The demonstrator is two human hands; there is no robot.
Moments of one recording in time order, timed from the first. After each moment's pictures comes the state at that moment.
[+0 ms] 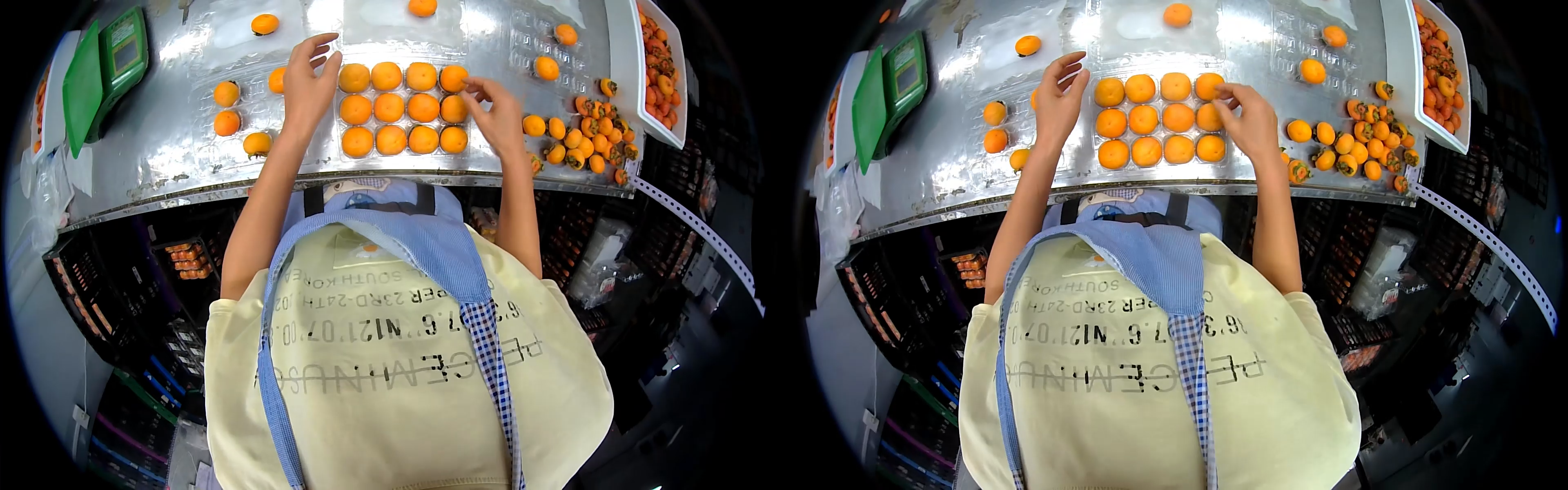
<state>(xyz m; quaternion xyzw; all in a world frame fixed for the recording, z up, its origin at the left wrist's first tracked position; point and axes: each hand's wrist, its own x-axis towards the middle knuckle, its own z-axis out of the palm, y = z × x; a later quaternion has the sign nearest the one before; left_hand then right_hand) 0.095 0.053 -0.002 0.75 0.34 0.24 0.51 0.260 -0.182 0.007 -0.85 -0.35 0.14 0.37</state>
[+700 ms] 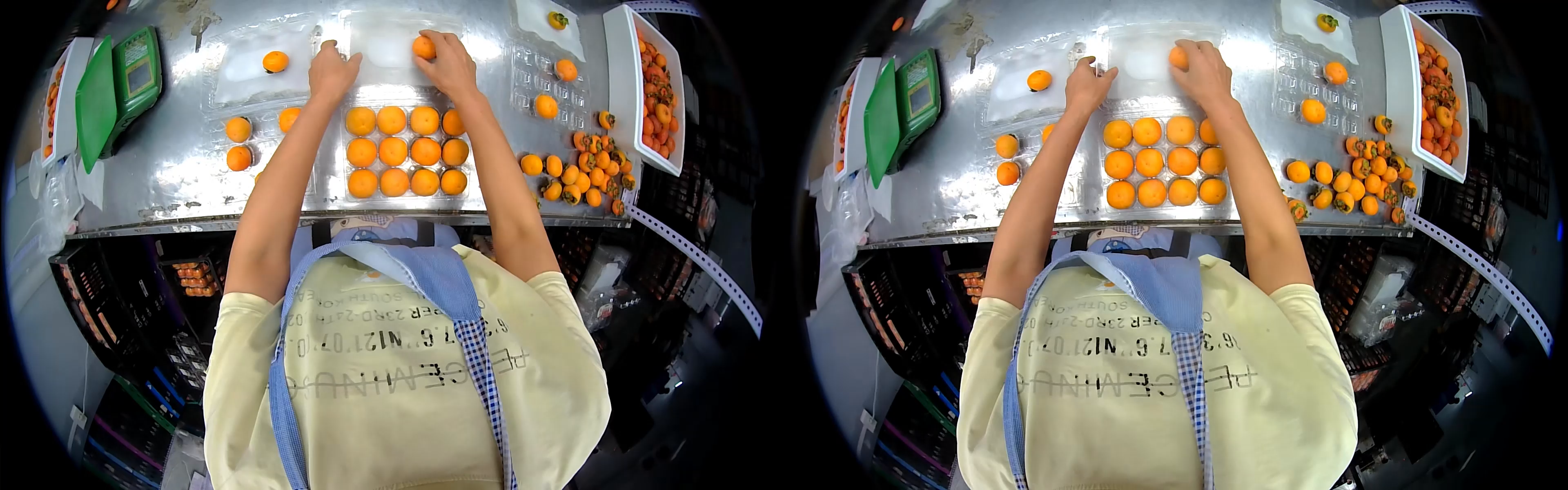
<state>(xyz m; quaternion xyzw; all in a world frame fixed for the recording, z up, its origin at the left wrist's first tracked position) 0.182 0.116 -0.048 0.82 0.46 0.07 0.33 0.331 -0.037 -0.044 -0.87 -0.43 0.00 0.25</state>
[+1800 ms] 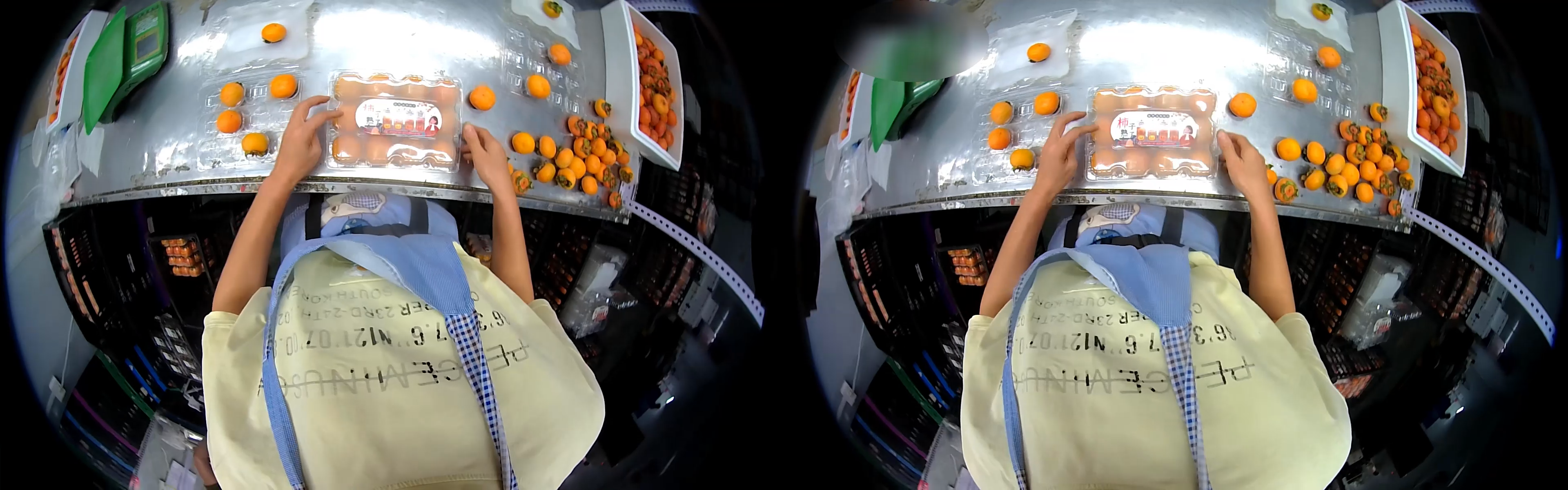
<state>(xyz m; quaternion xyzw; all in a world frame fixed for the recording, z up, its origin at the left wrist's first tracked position) 0.028 0.021 -0.021 0.88 0.18 0.18 0.39 0.252 -0.235 -0.027 -0.83 -0.14 0.35 0.41</state>
